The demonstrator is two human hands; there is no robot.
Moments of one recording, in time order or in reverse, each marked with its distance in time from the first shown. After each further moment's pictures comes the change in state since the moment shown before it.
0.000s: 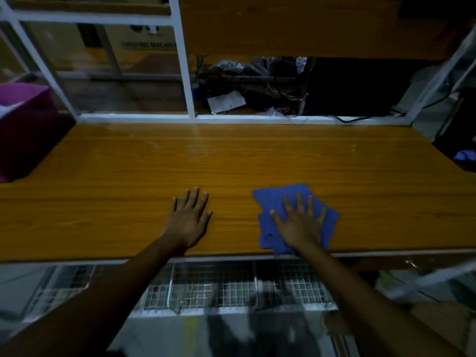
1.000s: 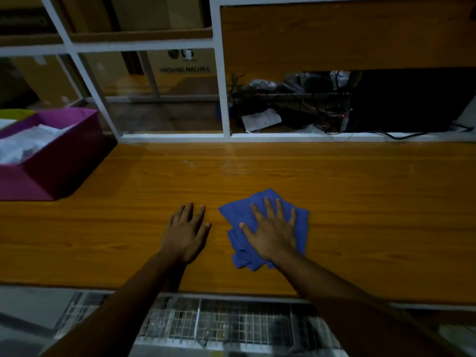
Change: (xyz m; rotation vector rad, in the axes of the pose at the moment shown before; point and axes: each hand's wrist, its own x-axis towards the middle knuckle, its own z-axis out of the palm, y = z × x) left_hand 0.005 -0.085 -0.019 -0.043 0.084 -0.209; right_hand 0.042 -0.151 0.027 0.001 0.014 -0.308
